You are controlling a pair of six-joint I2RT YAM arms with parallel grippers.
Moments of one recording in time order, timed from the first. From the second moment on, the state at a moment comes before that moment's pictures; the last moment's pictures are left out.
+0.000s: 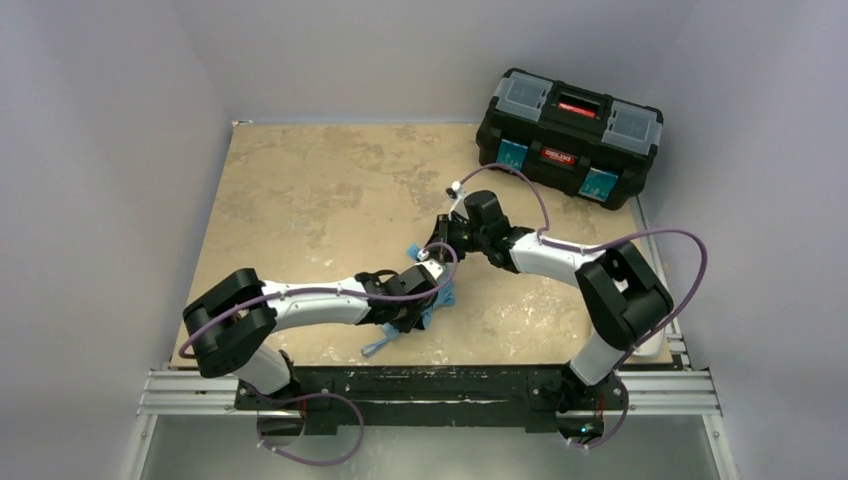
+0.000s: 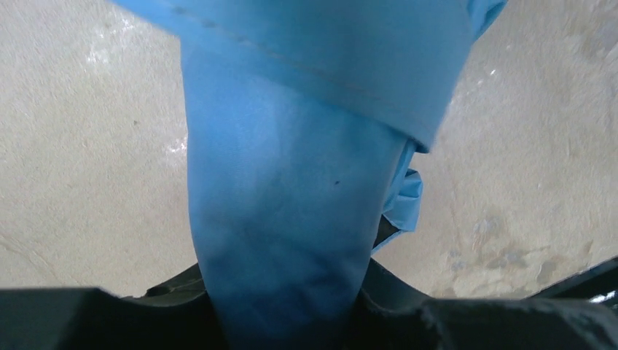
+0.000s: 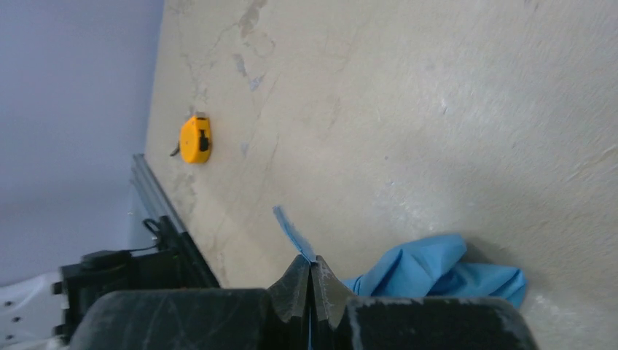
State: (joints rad) left arm -1.04 1.53 0.78 -0.39 -0.21 -0.39; right arm 0.61 1.69 0.89 0.16 -0.51 0.70
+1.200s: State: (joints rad) left arm -1.33 1.85 1.05 -0.67 -0.86 -0.37; right arm 0.70 1.79 1.19 -0.13 -0.62 0.77
